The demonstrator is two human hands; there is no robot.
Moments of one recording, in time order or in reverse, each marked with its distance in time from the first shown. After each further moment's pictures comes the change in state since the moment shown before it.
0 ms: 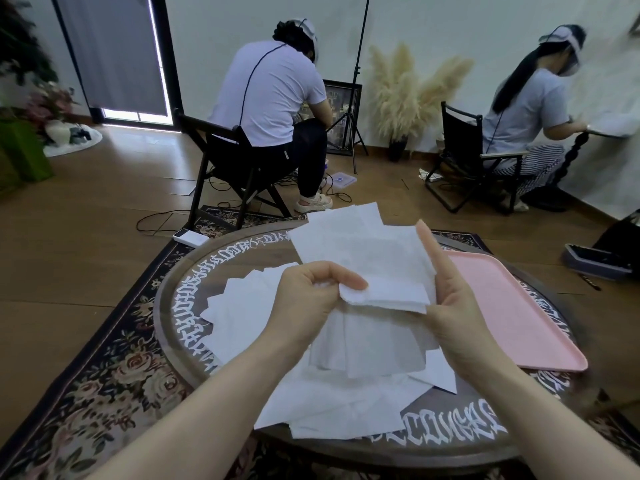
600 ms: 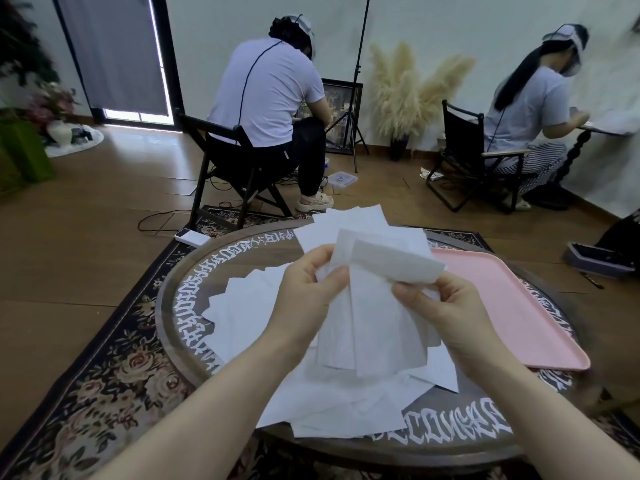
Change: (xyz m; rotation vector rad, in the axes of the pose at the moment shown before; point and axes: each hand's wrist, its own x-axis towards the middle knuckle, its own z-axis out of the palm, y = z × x) left_hand -0.001 0.002 0.000 -0.190 -0.025 -0.007; right_hand 0.000 -0.003 0.001 0.024 0.124 0.097
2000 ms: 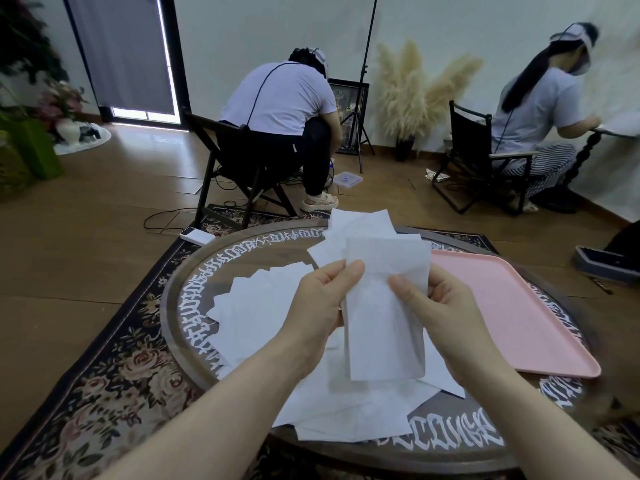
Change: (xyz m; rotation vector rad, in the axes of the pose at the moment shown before) left_hand 0.007 -0.015 0.004 -0.166 -0.041 -0.221; right_hand -0.002 -0.004 0.019 0.010 -0.018 0.019
